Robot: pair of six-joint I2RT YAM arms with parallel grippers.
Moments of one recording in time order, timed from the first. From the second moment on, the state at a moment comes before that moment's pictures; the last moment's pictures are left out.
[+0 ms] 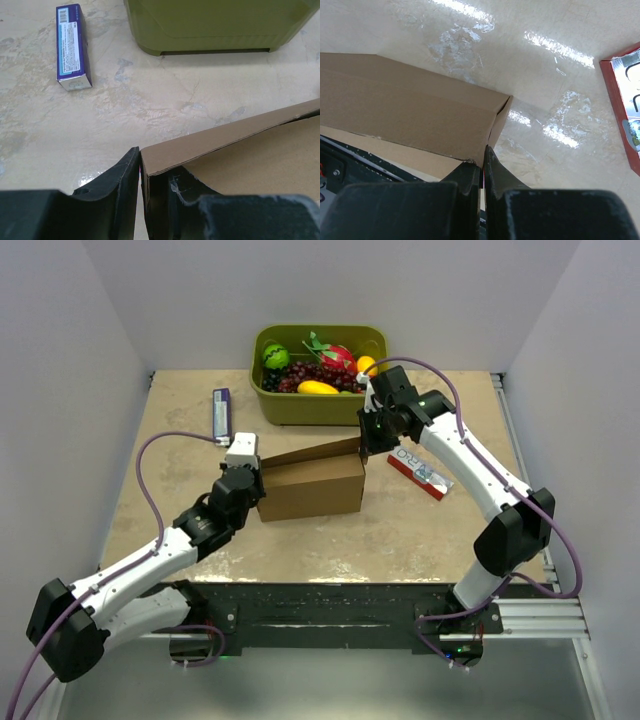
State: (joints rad) left arm -0.71 1.00 0.63 -0.02 -0.58 -0.26; right arm 0.51 1.67 1.67 -0.98 -0.12 0.24
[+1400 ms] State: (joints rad) left arm -0.74 1.00 0.63 -0.01 -0.61 -0.25; right arm 0.50 1.65 1.65 -0.97 -0.15 0.25
